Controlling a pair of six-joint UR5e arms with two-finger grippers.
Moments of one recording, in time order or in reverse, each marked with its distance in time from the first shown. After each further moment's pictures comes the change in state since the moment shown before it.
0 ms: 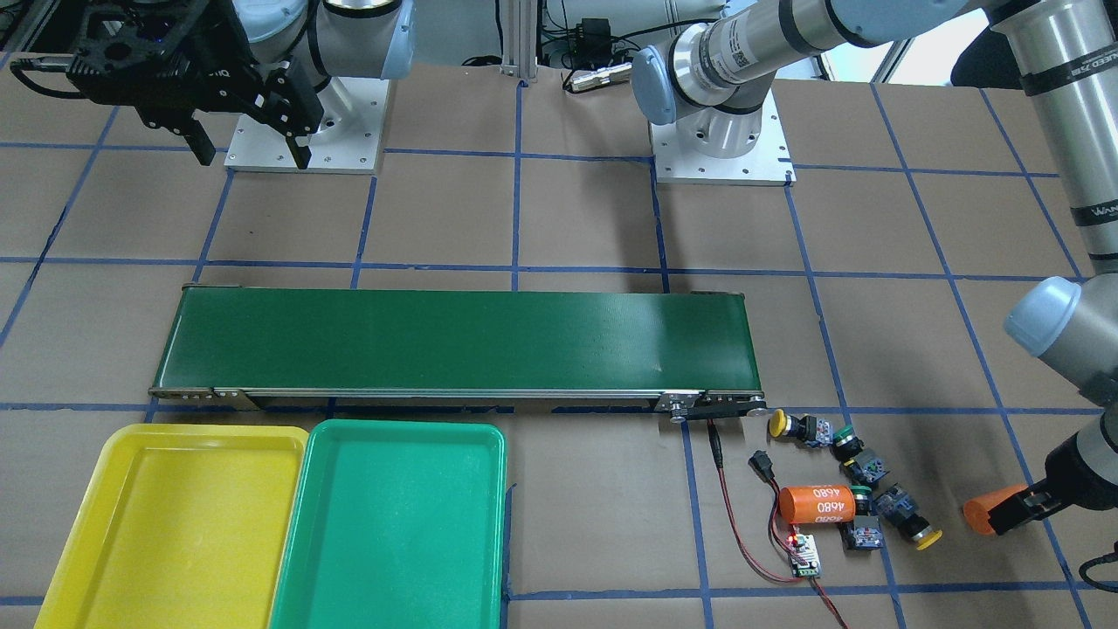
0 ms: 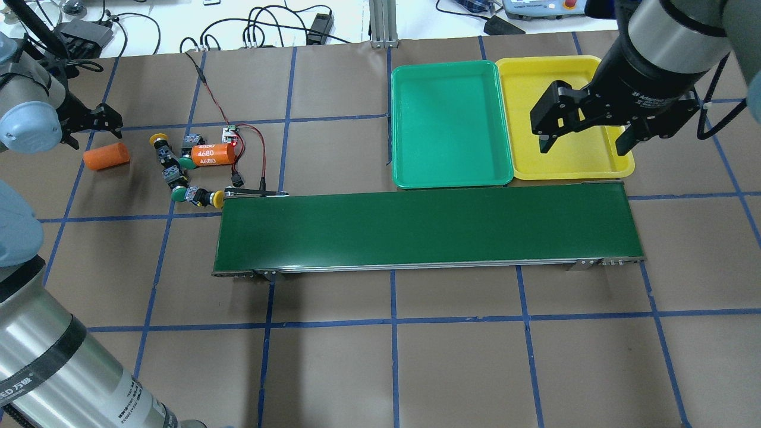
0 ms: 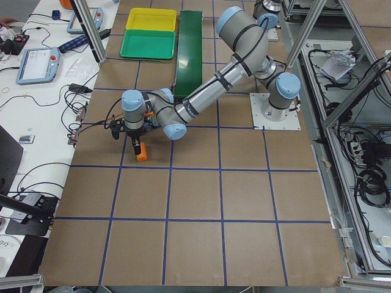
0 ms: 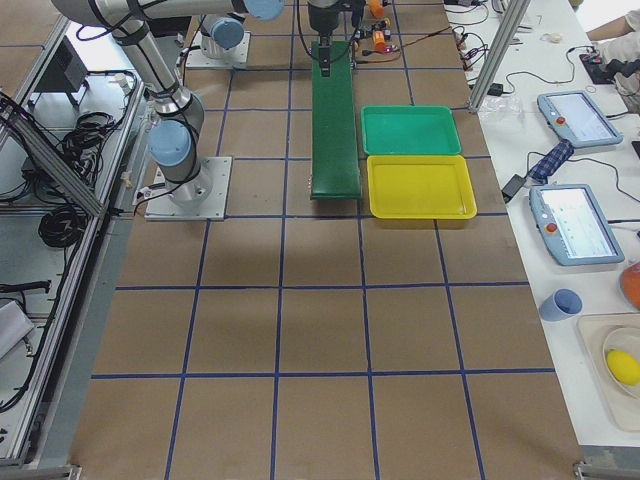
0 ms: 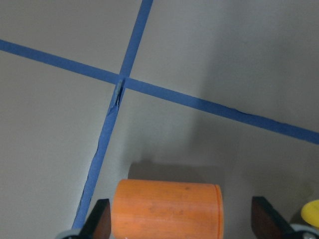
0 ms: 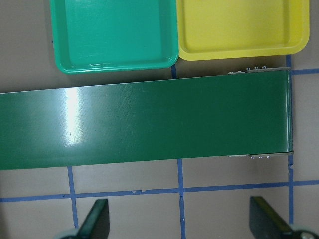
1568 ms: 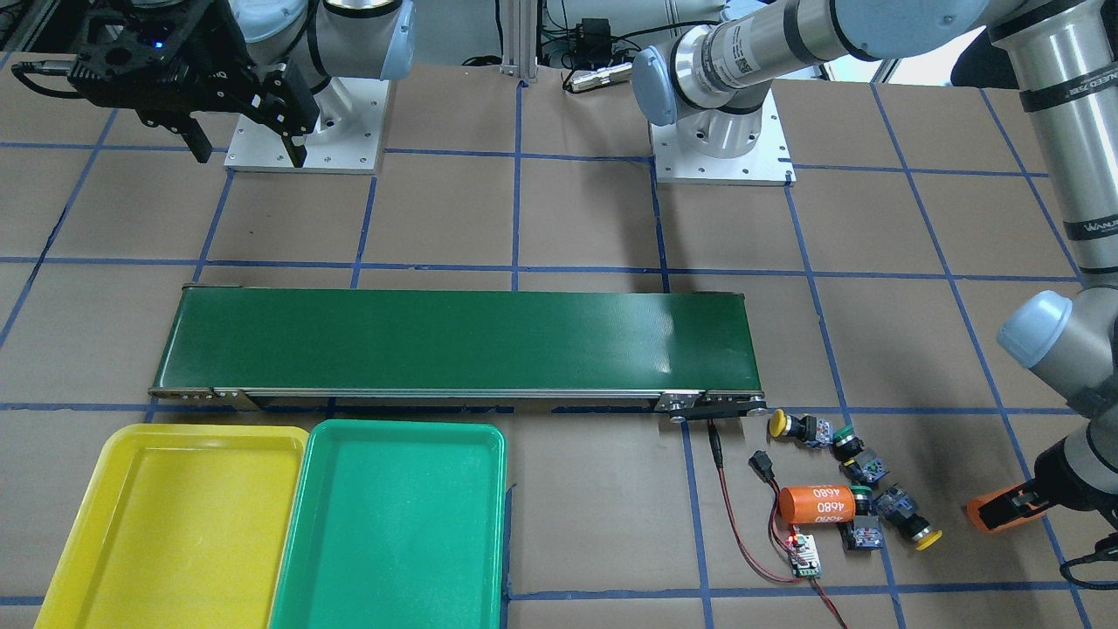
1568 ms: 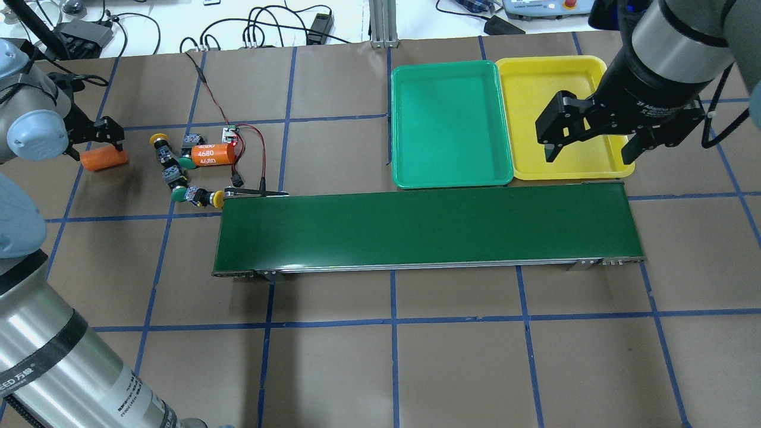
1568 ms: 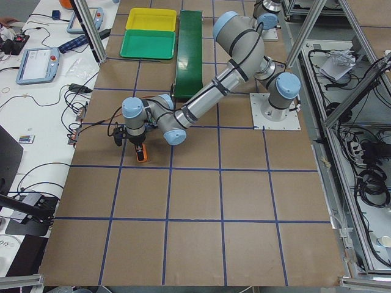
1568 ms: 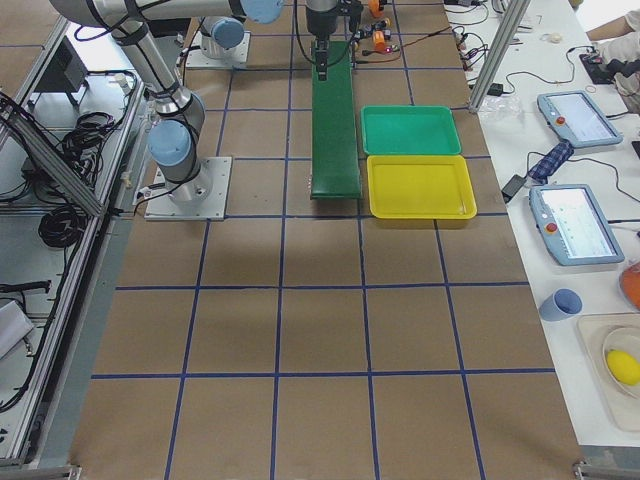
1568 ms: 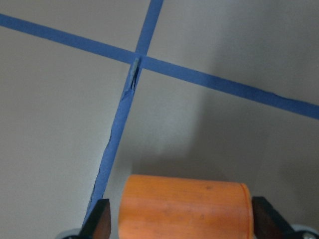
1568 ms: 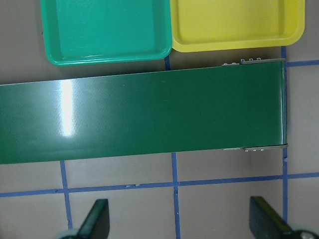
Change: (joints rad) left arm 0.008 -0.037 0.000 0.000 0.044 0.024; right arm -0.010 -0.009 0.013 0.015 -0.013 -0.009
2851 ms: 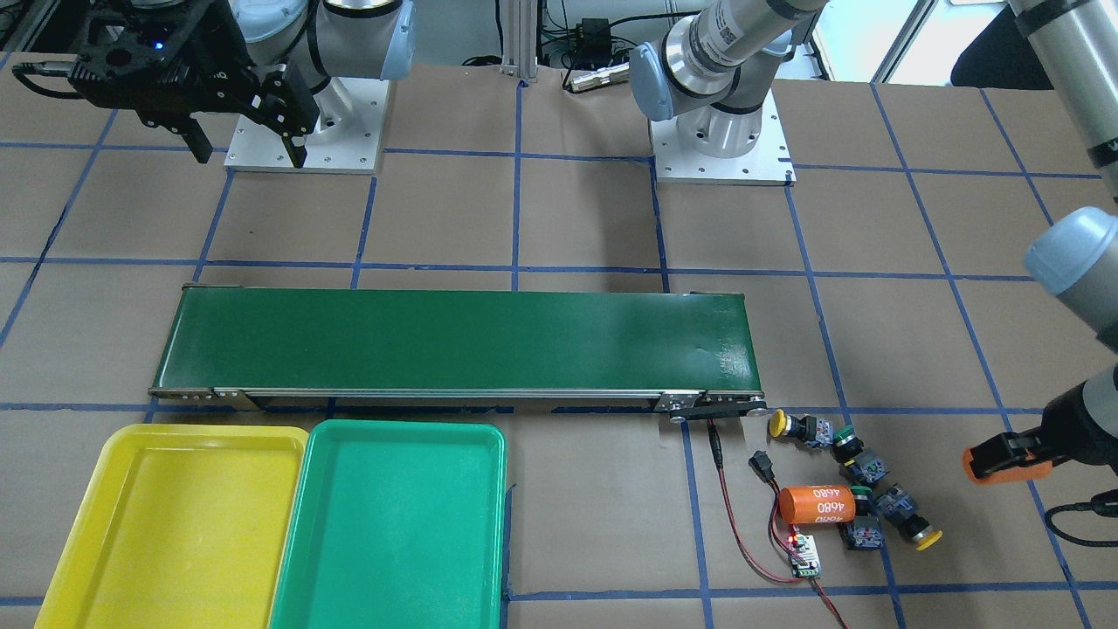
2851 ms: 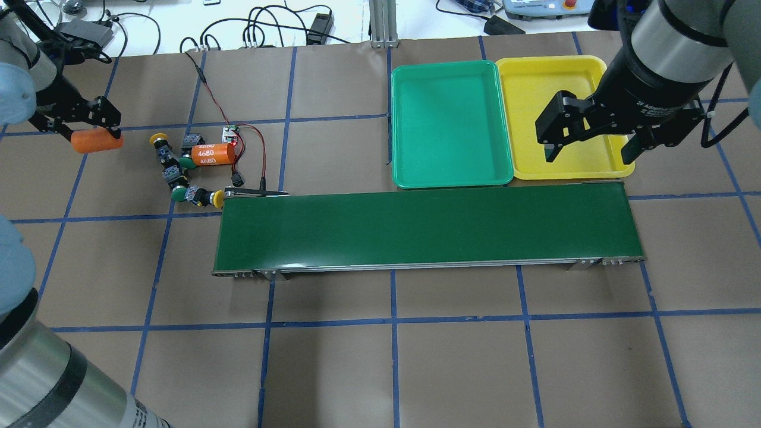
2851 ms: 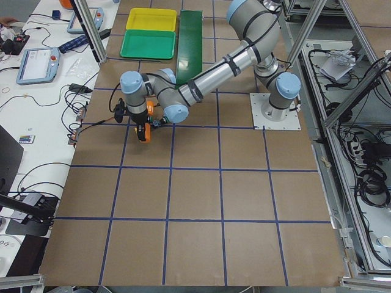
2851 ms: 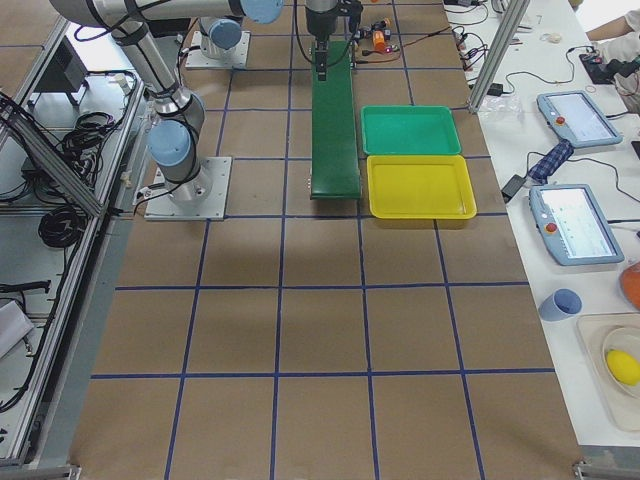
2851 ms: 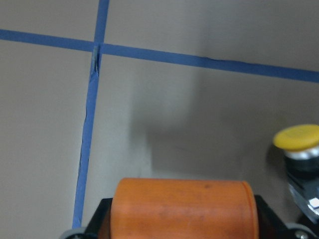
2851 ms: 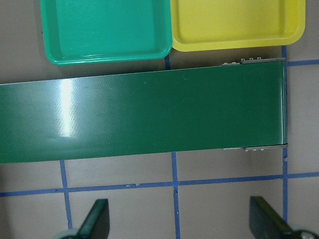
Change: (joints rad) left arm -0.084 0.229 -0.008 -0.330 -0.024 0.126; right arm 0.000 0.000 0.000 0.001 0.000 0.000
